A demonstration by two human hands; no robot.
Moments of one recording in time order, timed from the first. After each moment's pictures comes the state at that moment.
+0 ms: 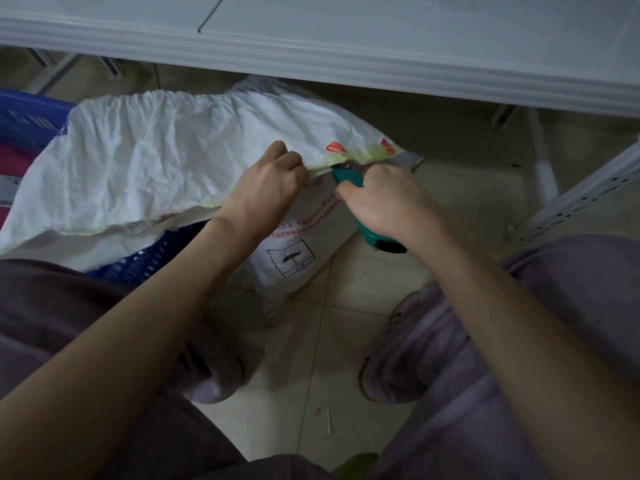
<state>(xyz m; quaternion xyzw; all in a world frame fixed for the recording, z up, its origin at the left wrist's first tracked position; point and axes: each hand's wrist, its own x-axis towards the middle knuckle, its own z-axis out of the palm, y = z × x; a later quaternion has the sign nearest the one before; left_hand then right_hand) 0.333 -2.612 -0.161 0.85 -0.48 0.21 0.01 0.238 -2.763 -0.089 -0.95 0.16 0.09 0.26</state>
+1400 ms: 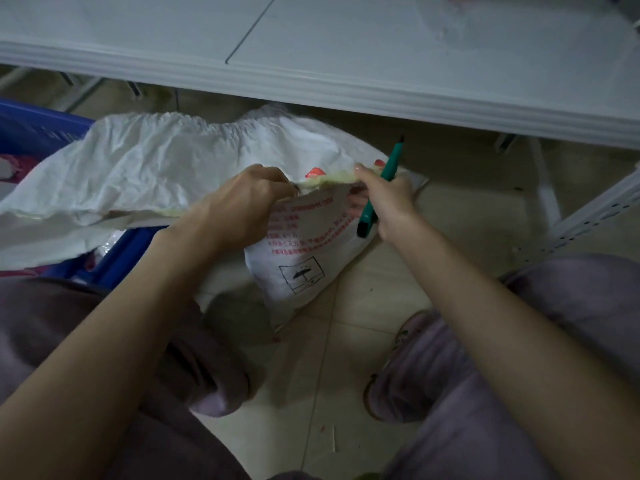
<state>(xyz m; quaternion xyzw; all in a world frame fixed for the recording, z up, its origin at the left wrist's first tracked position) 0.332 -2.567 -0.129 0.86 -0.49 0.07 0.10 0.295 -2.772 -0.148 -0.63 0.33 -0.04 0.70</state>
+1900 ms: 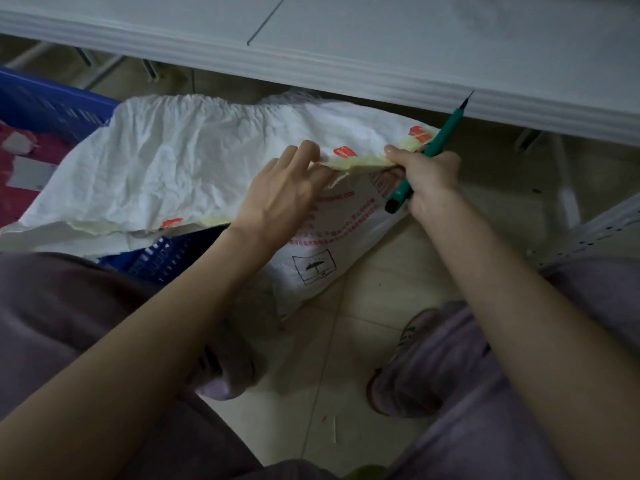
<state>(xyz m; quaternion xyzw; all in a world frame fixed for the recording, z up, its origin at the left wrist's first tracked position) 0.309 -2.589 -0.148 0.90 -0.38 0.21 0.02 0.292 -2.779 -0.122 -0.58 0.34 -0.11 0.73</state>
